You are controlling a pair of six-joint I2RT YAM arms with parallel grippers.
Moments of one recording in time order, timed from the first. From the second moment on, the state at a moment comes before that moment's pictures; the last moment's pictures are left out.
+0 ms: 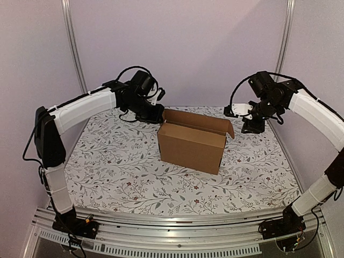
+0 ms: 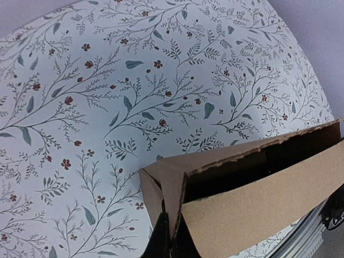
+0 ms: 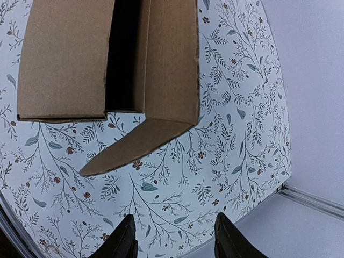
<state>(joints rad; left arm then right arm) -0.68 1.92 1.82 -0.80 0.09 -0.30 0.46 1.50 1.53 -1.08 0.03 -0.89</state>
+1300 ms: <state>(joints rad) -0.68 1.92 1.82 -0.80 0.09 -0.28 0.46 1.62 1.60 -1.07 -0.28 -0.86</state>
